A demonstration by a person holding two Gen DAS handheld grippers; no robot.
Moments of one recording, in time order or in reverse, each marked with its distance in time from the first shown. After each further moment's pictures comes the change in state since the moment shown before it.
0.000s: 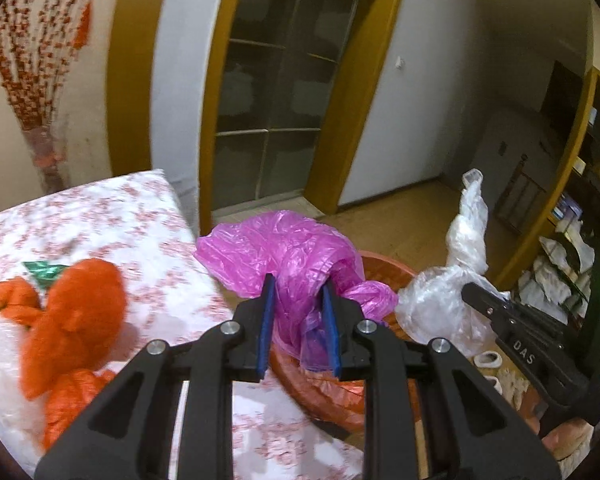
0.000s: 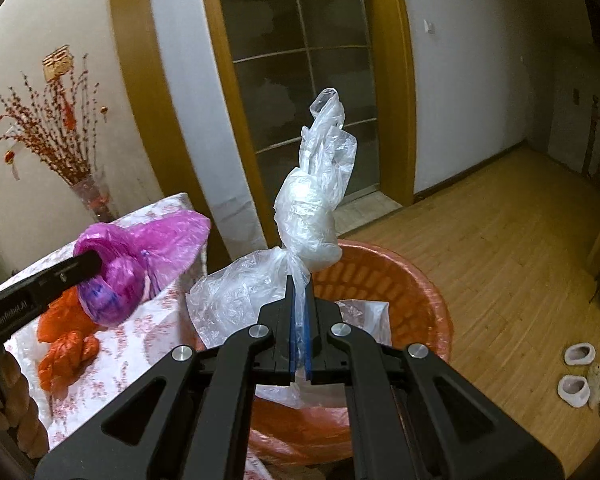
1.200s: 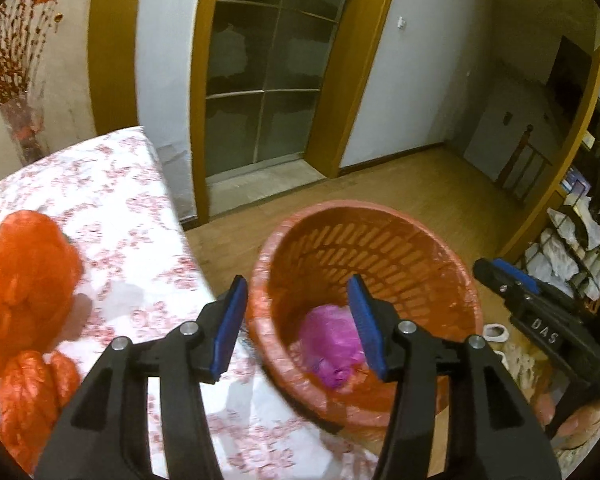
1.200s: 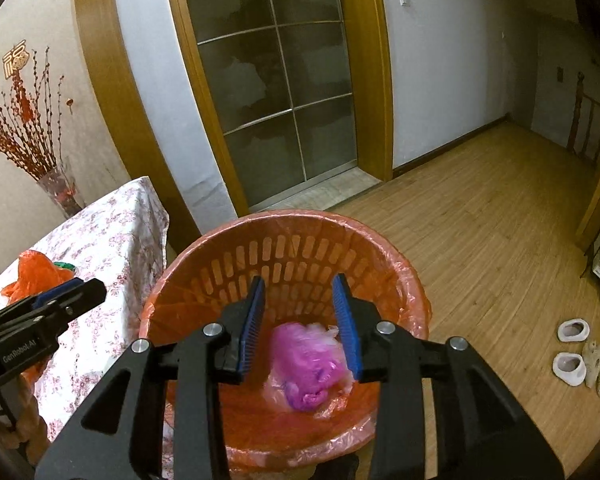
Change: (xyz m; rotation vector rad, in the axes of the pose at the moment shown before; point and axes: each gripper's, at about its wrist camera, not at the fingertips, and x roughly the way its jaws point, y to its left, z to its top) left arm 0.053 -0.014 -0.025 0.013 0.119 0.032; right arm 0.028 -0.039 -0.012 0.050 0.070 -0.059
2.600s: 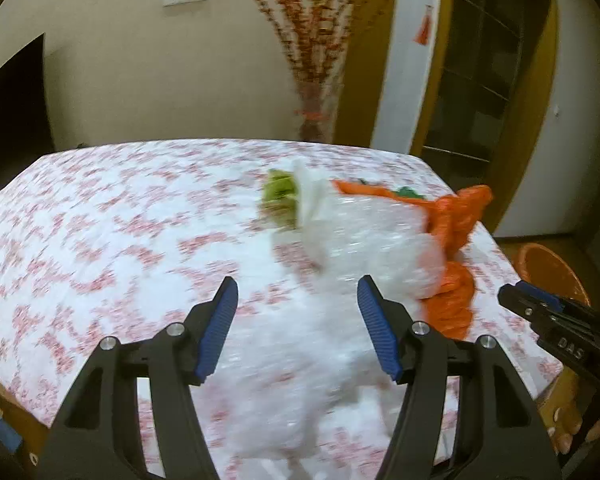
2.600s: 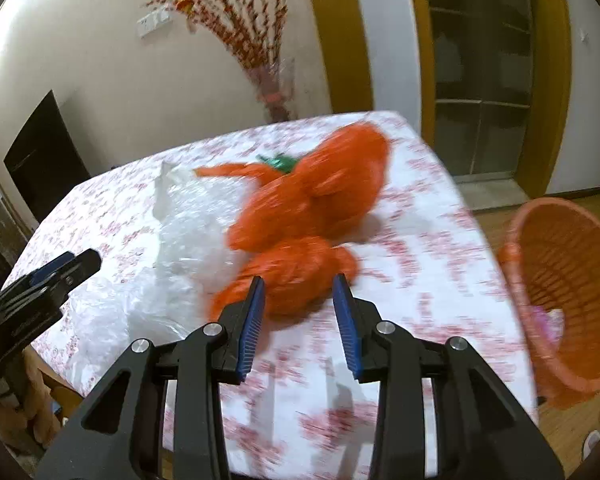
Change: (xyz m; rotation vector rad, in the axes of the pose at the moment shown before) left arm -0.238 0.255 -0.138 -0.319 -0.167 0.493; right arm -0.030 0.287 -0.087 -0.338 0.145 0.429
